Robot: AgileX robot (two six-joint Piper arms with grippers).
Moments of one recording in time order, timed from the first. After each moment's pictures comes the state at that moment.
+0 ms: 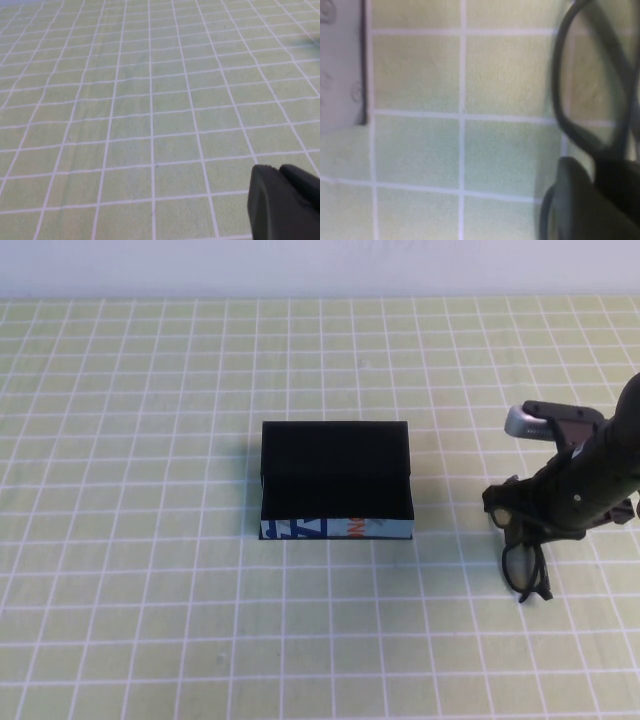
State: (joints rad) right arm 0.23 1.83 -1.17 0.31 0.70 -0.01; left arm -0.04 -0.01 0.02 -0.02 0.36 0.08
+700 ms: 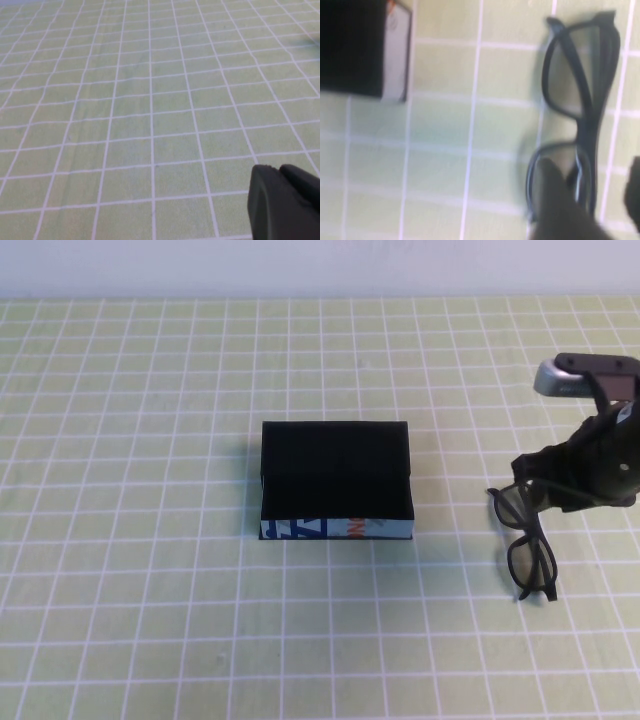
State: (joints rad) right arm 0.23 1.64 -1.17 0.23 0.78 0.01; left arm -0.04 -0.01 0.02 -0.02 0.36 0.08
